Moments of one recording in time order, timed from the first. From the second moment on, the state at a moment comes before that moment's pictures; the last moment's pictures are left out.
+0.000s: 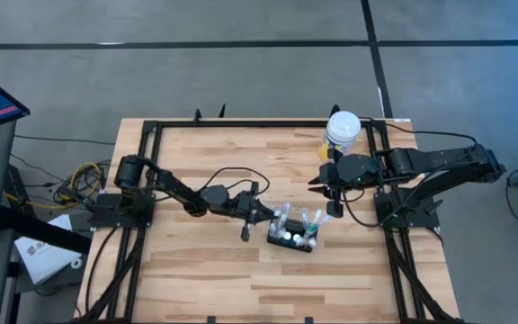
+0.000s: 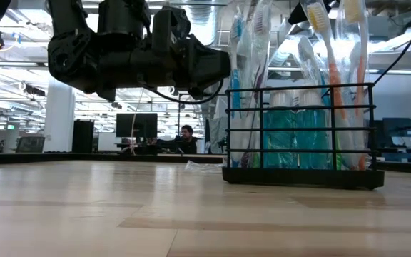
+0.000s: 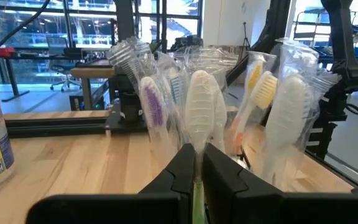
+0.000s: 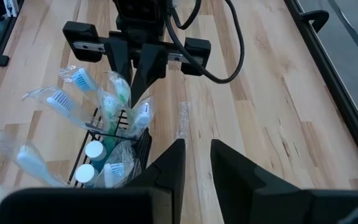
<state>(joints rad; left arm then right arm) -0.08 1.95 0.69 1.31 0.08 -0.02 0.14 1.12 1.13 -0.75 0.21 0.10</state>
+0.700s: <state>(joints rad) -0.08 1.95 0.69 1.30 0.08 -0.02 0.14 1.12 1.13 -0.75 0.21 0.09</state>
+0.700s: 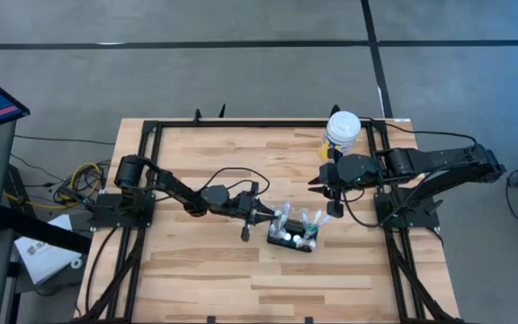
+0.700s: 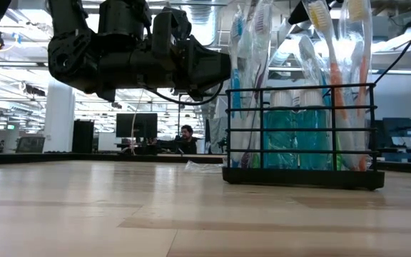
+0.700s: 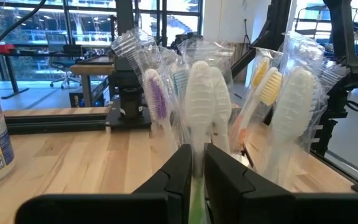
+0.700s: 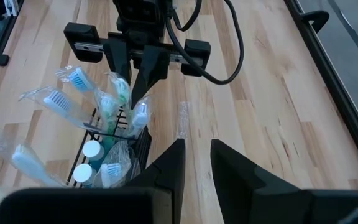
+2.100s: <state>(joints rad) -0.08 1.80 0.55 1.26 0.08 -0.02 0.18 0.74 0.81 -0.58 0.28 0.14</state>
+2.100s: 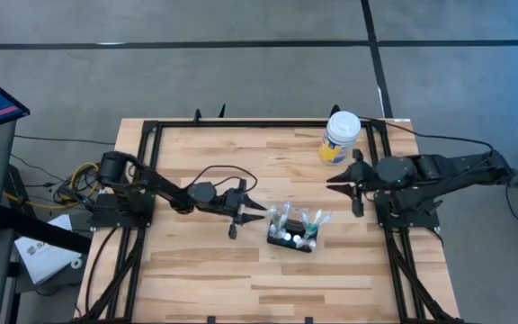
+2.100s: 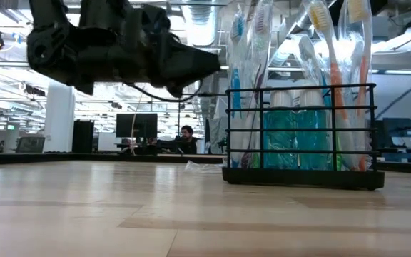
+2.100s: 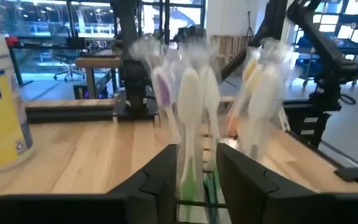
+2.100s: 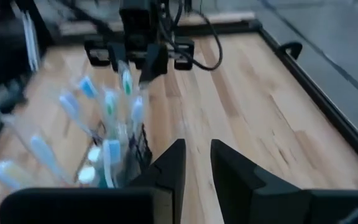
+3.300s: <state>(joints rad) -0.03 0.89 0.01 1.11 -0.02 -0.04 0.31 0.07 0.04 -0.02 0.30 -0.05</state>
